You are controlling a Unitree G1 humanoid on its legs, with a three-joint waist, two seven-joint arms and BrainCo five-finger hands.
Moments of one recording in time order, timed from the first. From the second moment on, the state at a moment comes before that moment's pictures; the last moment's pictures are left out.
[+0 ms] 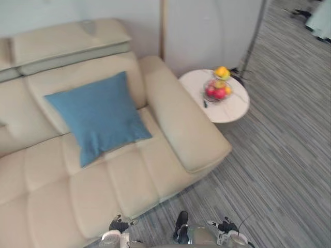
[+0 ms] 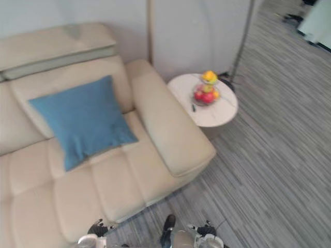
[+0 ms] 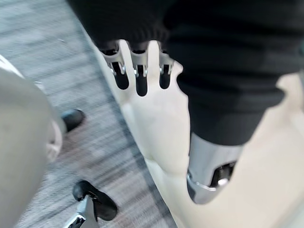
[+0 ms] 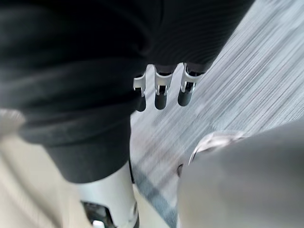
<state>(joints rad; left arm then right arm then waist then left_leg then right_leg) 0.01 0.07 0.20 1.05 0.00 -0.04 0.09 0.02 -0.02 -0.27 1.01 0.00 0.01 -0.12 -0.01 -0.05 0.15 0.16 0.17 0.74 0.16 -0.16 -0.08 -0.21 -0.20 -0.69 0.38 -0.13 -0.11</state>
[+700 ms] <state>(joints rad) 0.01 0.04 0.18 1.03 -0.04 -0.05 0.08 -0.02 -0.10 -0.19 1.06 -0.04 0.02 -0.13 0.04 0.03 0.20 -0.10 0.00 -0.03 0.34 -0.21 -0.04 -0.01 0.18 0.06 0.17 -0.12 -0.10</state>
